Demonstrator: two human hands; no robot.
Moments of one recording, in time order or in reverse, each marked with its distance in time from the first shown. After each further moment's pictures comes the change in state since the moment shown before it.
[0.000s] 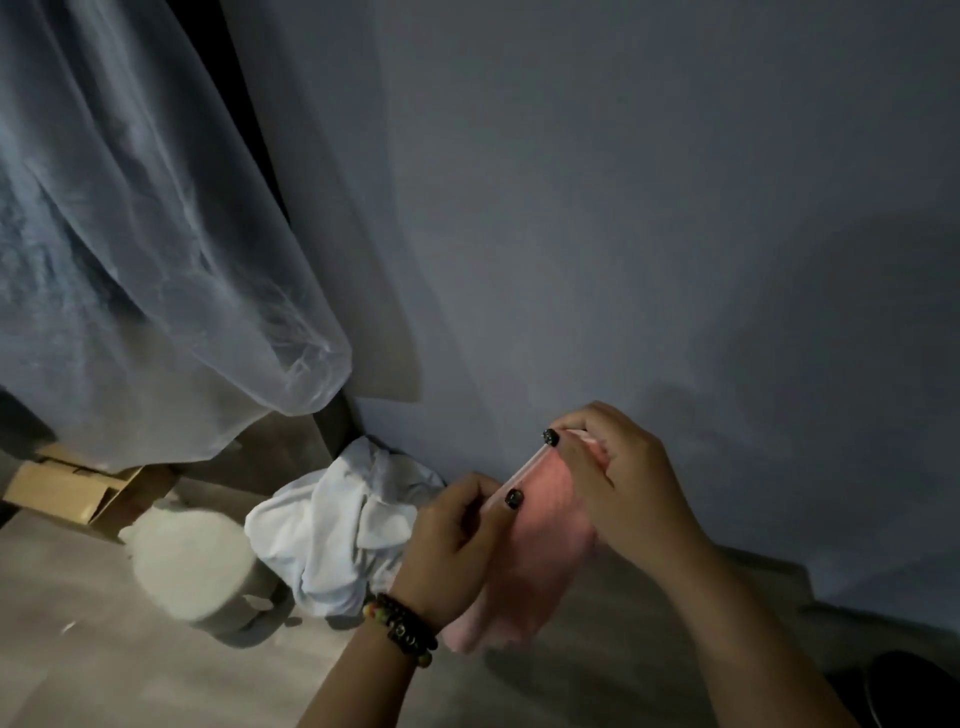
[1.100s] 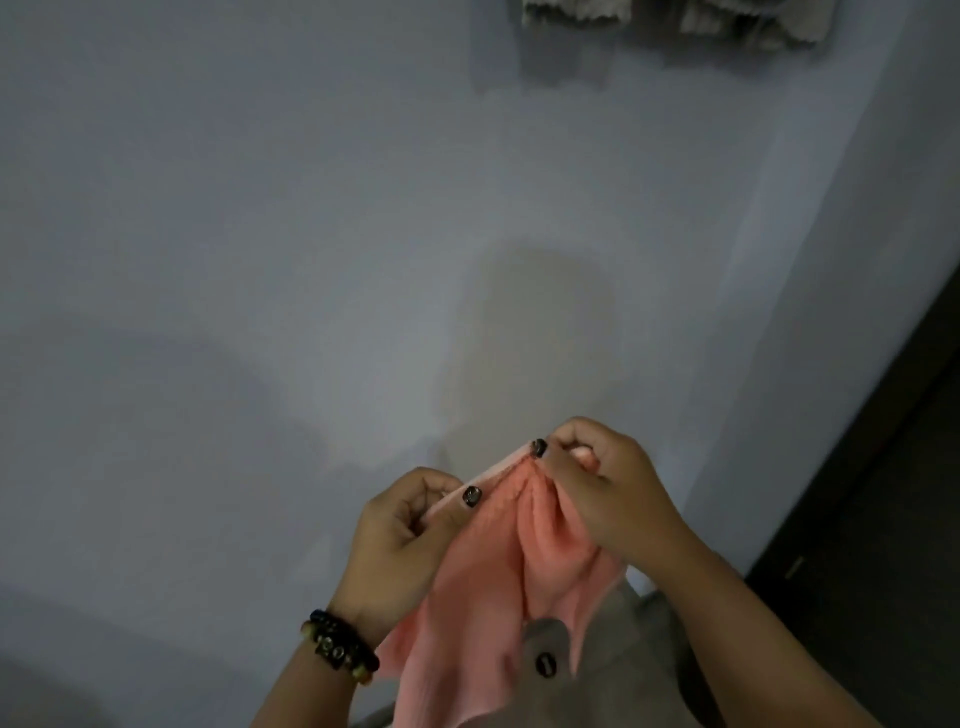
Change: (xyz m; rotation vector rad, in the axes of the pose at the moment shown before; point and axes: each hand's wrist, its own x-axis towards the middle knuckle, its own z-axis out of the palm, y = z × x) left_hand 0.219 0.121 0.188 -0.393 -0.476 0.254; right_hand 0.048 0.110 -0.218 -0.105 0.577 0.364
